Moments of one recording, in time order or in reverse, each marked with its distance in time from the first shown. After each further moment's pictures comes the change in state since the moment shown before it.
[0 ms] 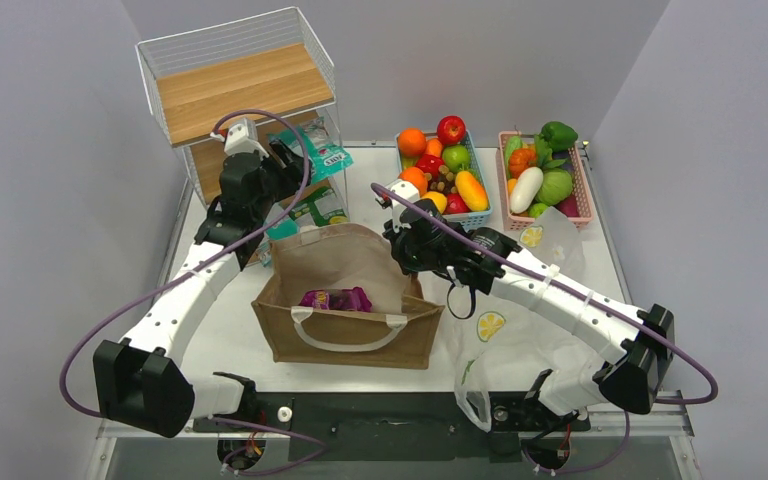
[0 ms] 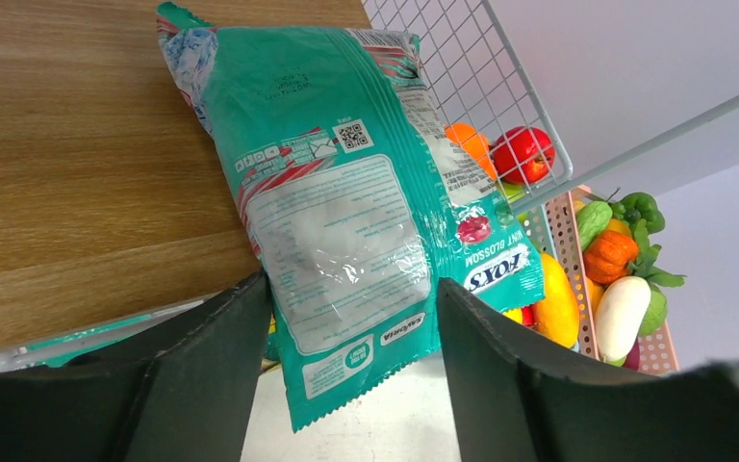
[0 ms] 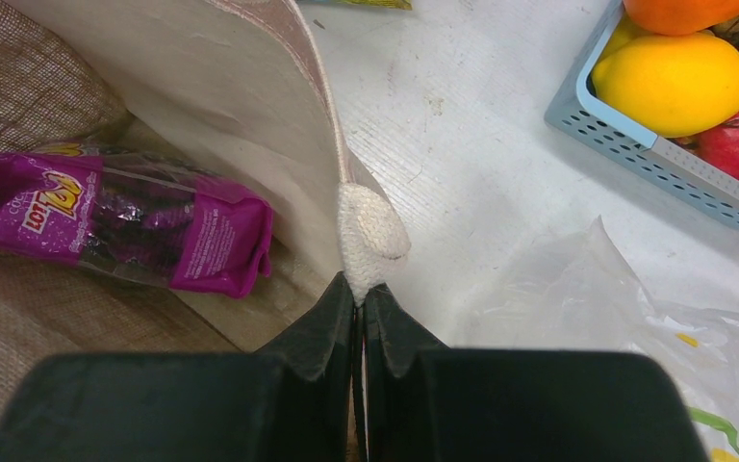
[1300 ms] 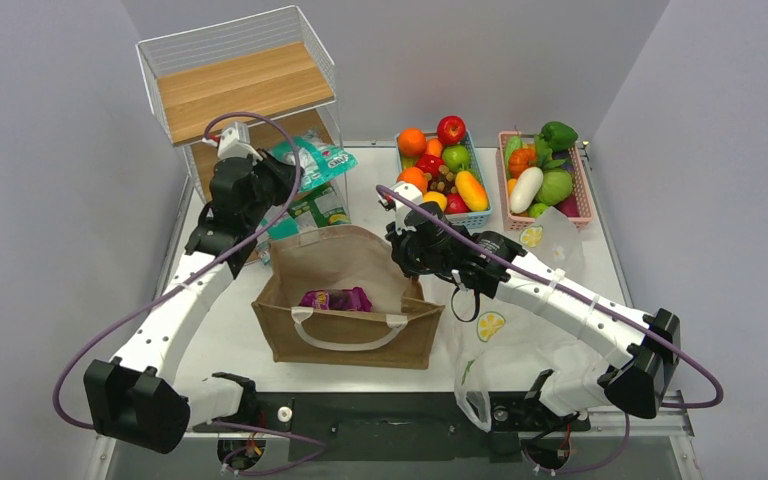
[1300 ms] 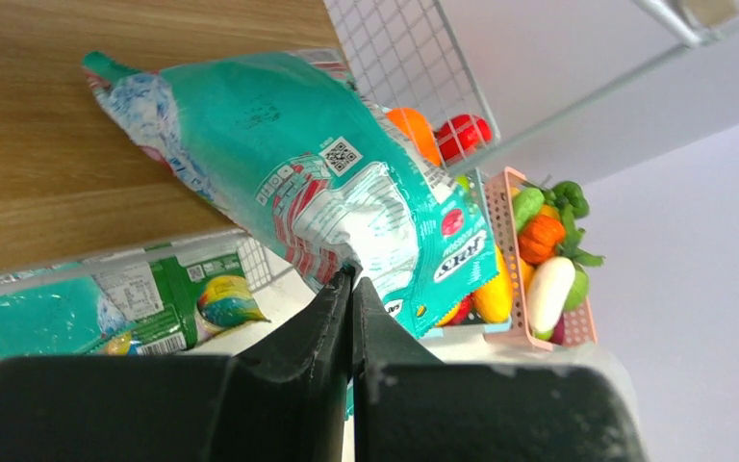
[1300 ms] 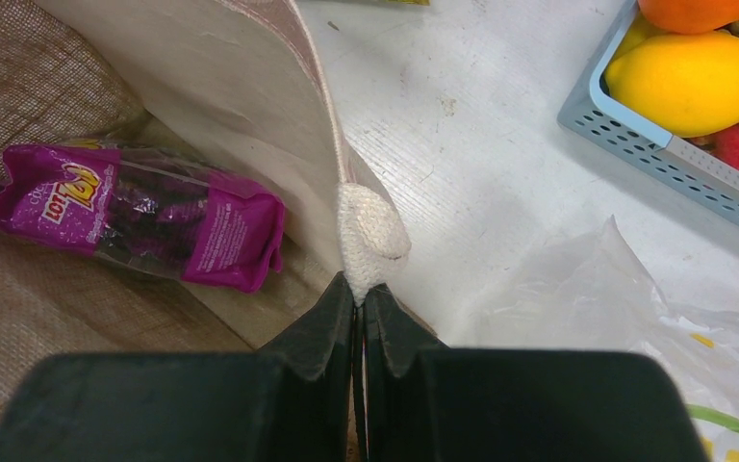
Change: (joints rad) left arm 0.002 -0.051 -0.018 -0.004 0.066 -0.100; right arm 0.000 -0.032 -0.036 0.026 -0.026 0.008
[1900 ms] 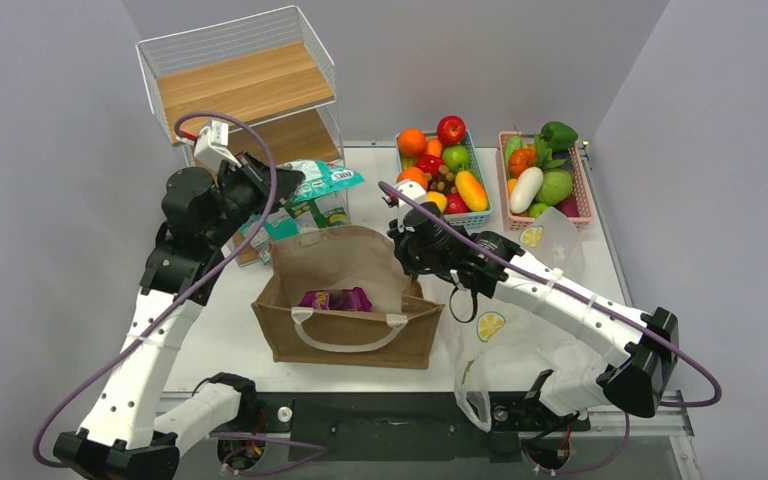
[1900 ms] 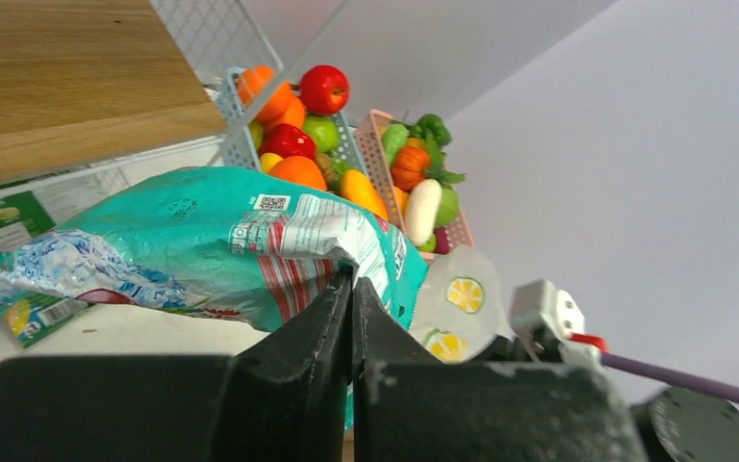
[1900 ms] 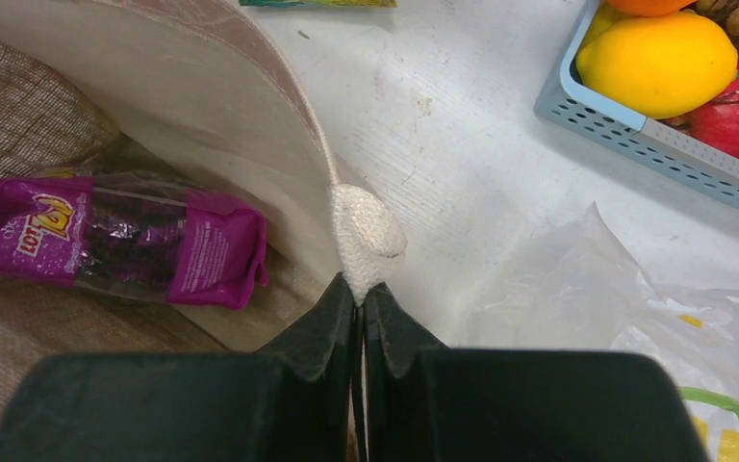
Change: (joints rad) left arm 0.000 -0.217 0.109 -0.226 0.236 -0.019; right arm 0.000 0.005 -0.002 0.000 0.063 0.048
